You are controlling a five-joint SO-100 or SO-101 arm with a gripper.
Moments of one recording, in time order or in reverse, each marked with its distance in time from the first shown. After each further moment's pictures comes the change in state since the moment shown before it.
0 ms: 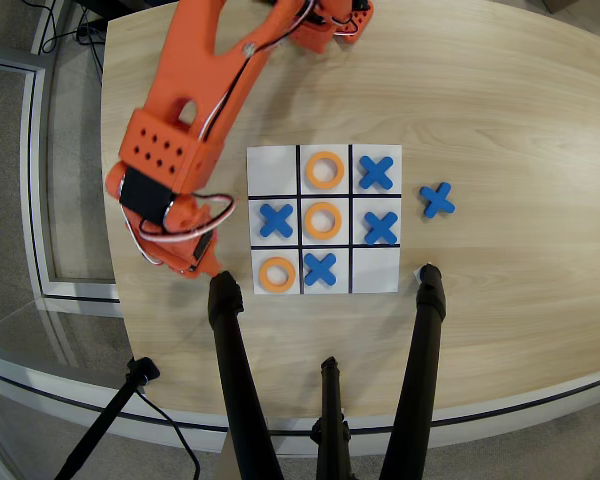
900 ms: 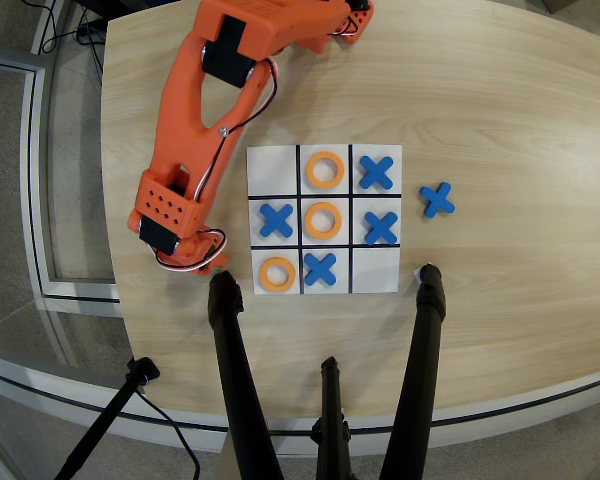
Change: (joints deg) arm 0.3 -23.7 -15.8 -0.4 -8.3
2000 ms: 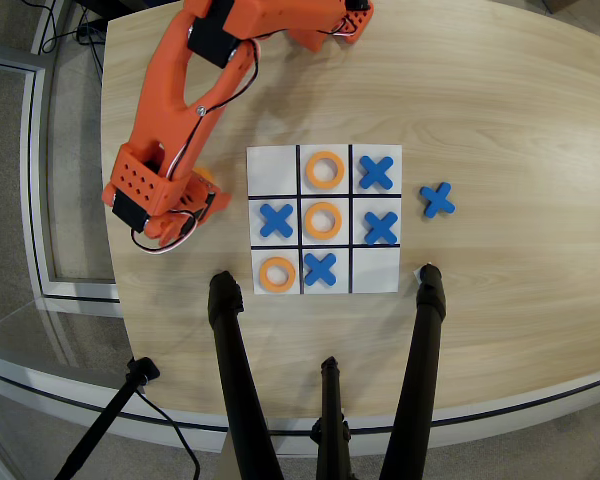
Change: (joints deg) arm 5.8 4.5 6.8 26.4 5.4
